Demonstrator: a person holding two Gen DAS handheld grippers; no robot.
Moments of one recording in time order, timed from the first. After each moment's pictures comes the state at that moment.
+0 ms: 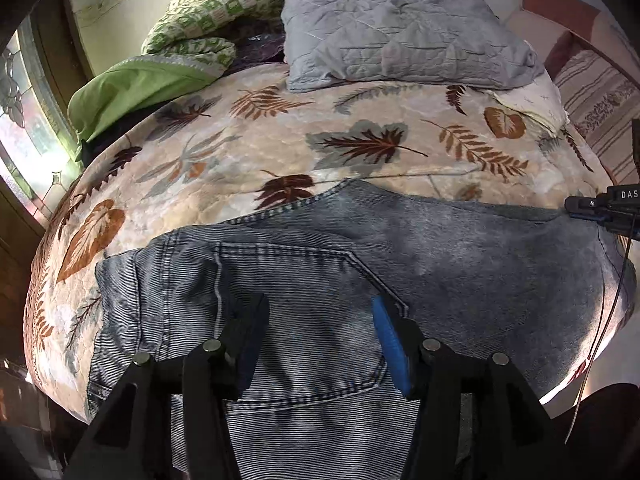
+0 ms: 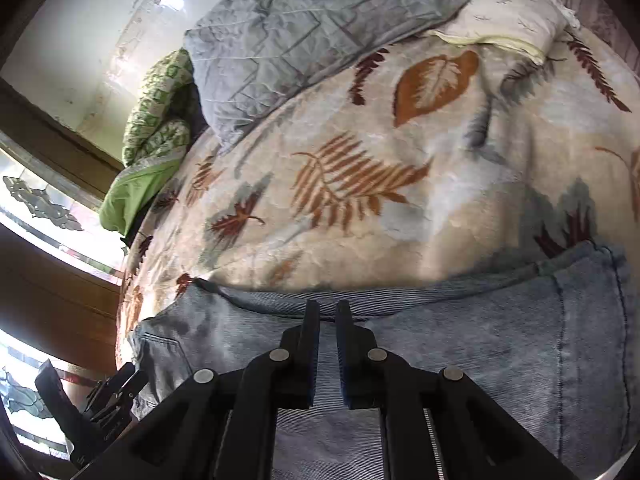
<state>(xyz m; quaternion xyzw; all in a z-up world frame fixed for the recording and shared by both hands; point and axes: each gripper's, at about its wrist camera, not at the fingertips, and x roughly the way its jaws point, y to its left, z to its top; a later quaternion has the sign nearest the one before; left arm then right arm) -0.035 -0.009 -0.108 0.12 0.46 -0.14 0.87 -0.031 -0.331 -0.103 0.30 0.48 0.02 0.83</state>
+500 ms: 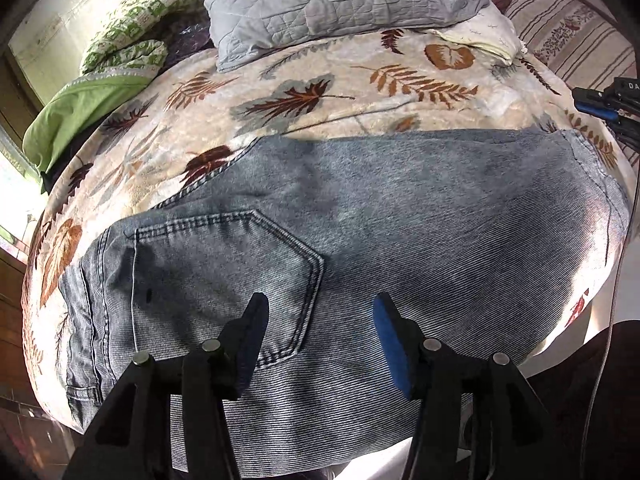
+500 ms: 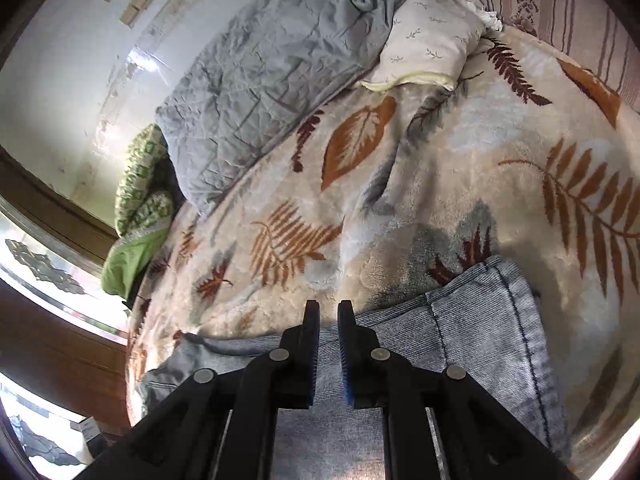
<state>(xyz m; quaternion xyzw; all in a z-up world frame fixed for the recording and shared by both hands) -0.060 -0.052 -0.125 0.18 0.48 -0.19 0.84 -0.091 -0.409 -0.083 0.37 0.37 -0.02 0.85</state>
